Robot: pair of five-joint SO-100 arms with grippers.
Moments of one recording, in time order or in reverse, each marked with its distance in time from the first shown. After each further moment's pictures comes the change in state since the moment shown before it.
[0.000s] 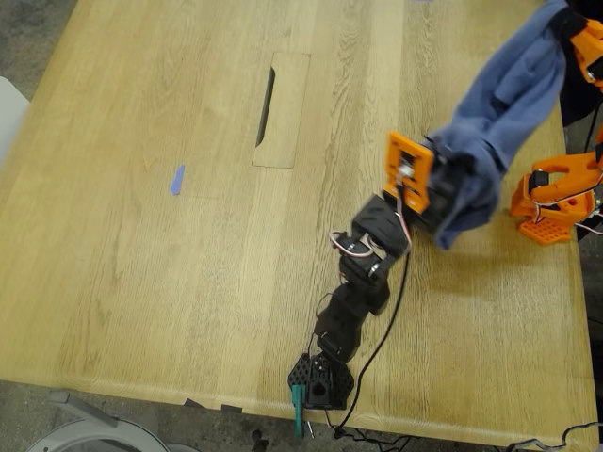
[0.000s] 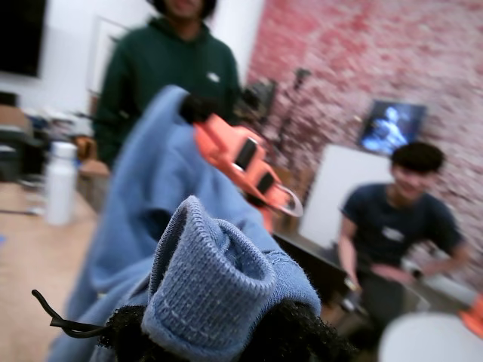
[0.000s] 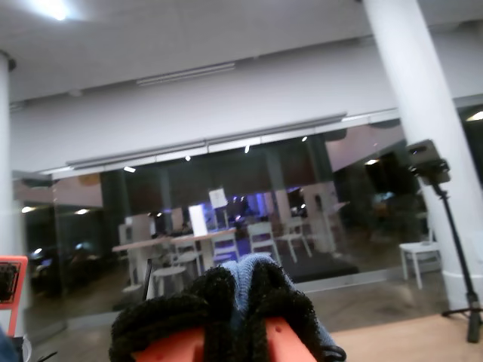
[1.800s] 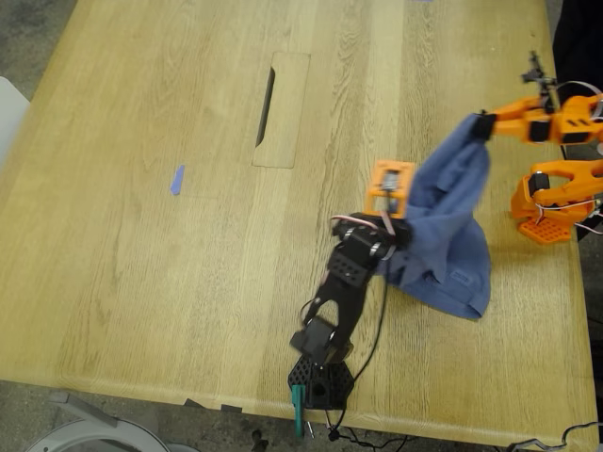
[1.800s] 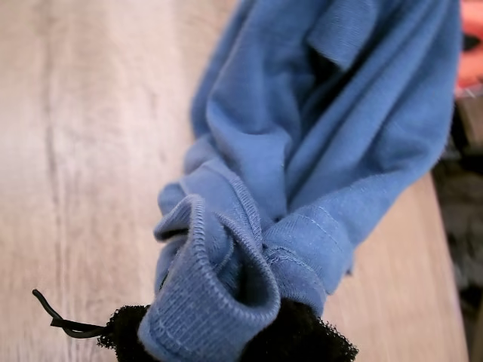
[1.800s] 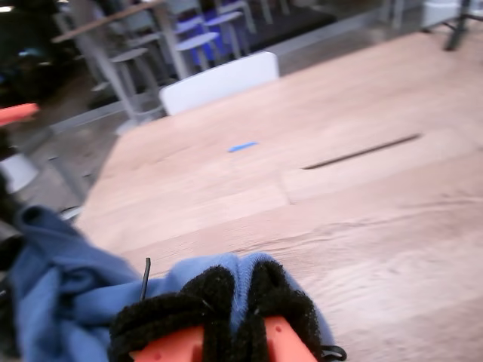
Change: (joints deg) arm 0 -23.5 42.2 88.7 16.0 -9.0; arm 1 1.0 19.7 53.9 11.4 7.0
